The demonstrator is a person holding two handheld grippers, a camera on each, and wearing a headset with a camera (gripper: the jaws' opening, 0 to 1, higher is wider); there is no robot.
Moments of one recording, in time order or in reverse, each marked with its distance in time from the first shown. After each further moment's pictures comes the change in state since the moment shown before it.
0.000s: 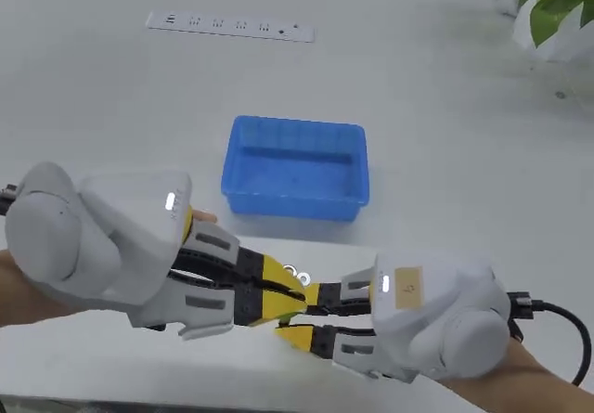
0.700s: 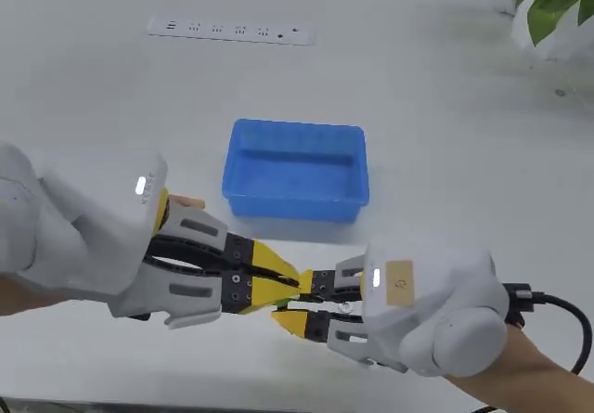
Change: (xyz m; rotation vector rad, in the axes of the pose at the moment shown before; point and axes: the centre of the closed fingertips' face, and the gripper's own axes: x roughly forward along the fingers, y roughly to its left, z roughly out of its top) left arm -0.015 0.005 0.019 0.035 -0.025 0.026; right arm -0.011 -0.012 0.017 -0.079 0.002 -0.056
